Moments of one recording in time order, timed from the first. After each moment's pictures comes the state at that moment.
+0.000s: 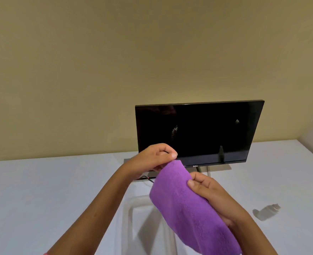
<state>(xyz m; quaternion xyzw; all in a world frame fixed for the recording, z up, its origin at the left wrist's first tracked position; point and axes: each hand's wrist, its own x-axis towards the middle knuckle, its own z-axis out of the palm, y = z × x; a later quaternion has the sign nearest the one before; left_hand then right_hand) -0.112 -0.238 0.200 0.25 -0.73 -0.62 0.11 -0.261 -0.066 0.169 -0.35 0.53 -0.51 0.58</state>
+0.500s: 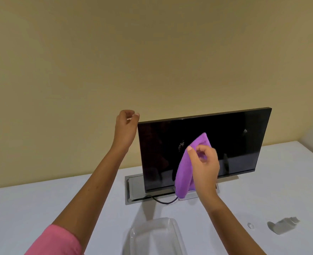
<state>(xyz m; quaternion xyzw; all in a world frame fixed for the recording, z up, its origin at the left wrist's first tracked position) -0.131 -0.394 0.216 0.41 -0.65 -0.47 0.44 -0.254 -0.205 0.163 -0.27 0.68 -0.68 0.06</state>
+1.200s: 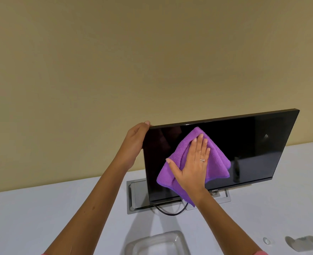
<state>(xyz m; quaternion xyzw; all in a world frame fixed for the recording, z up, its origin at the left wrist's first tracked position) -0.145 -0.415 0.183 0.33 -0.64 -0.62 0.32 -0.285 -0.296 0.079 -0.47 0.78 -0.35 -0.20</state>
